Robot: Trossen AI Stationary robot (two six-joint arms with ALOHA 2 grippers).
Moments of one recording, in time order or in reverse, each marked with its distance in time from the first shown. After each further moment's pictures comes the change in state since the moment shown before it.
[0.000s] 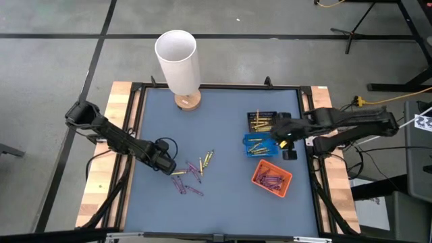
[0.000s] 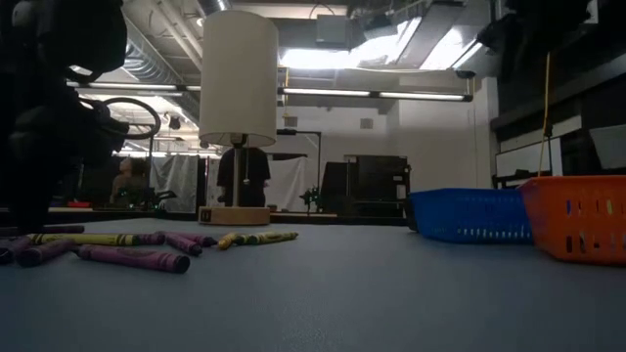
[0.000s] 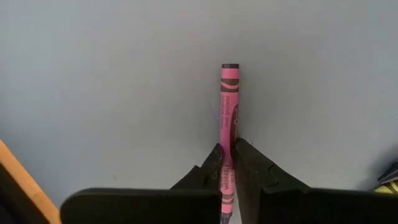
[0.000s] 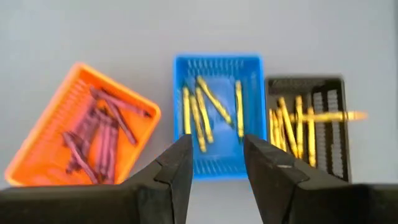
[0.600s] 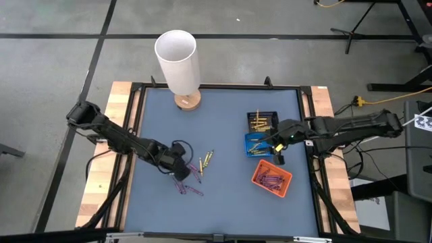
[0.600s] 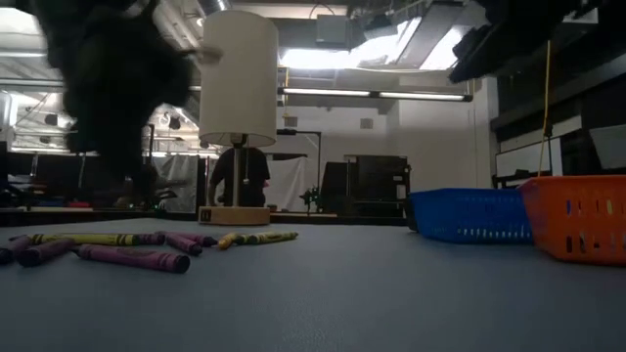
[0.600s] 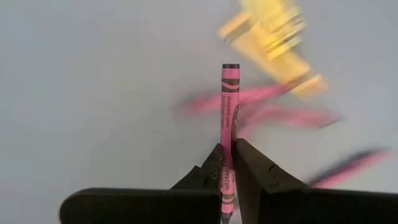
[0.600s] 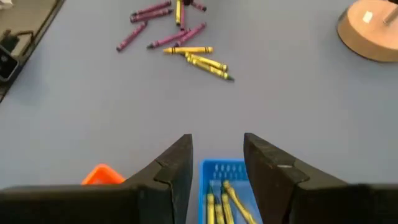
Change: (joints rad) left arm 0.030 0.003 0.130 0.326 -0.086 0.293; right arm -0.001 -0.103 -0.324 0.654 -0.095 -0.028
